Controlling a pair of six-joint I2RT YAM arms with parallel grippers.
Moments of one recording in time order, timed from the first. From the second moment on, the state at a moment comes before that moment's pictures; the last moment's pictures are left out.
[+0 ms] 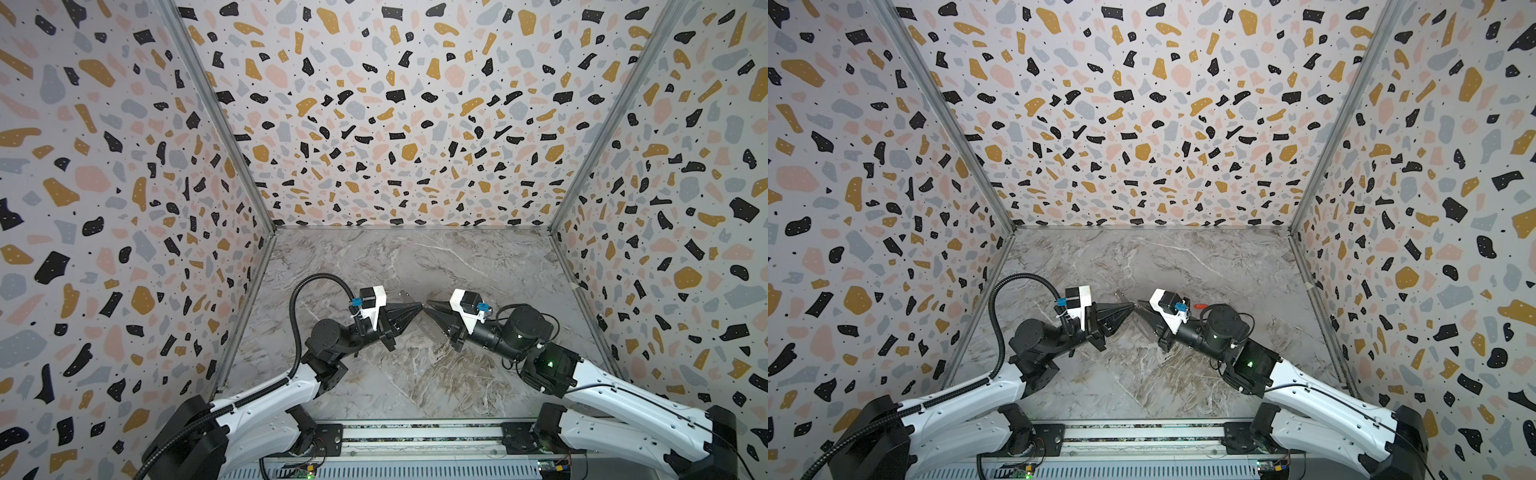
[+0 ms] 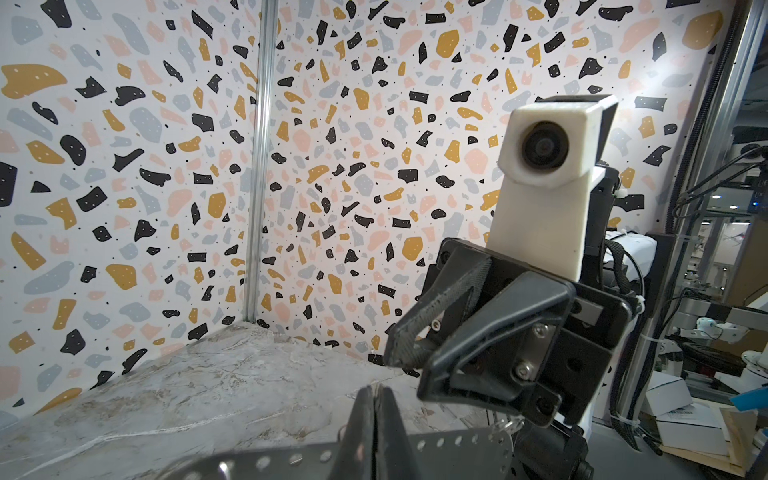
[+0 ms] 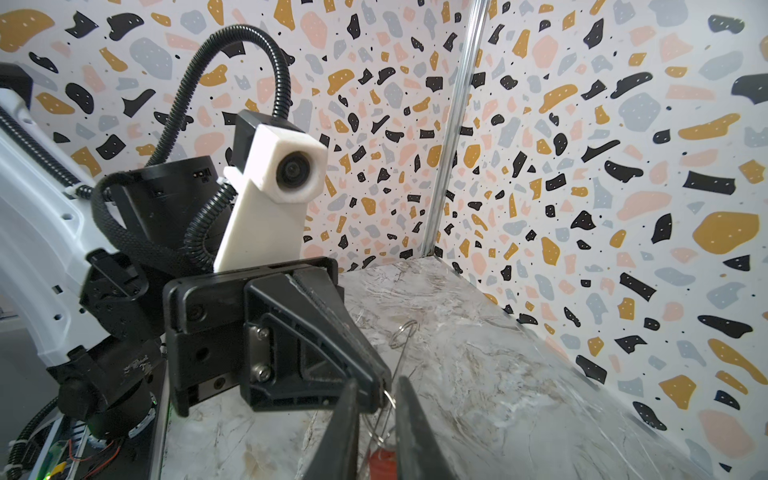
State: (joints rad) left arm -0.74 1.03 0.42 0.98 0.49 -0.32; right arm 0.99 0.91 0.73 0.21 -0.14 -0.11
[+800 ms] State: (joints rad) left arm -0.74 1.01 0.41 0.99 0.49 -0.32; right arm 0.93 0.96 0.76 0.18 -0.24 -0.04
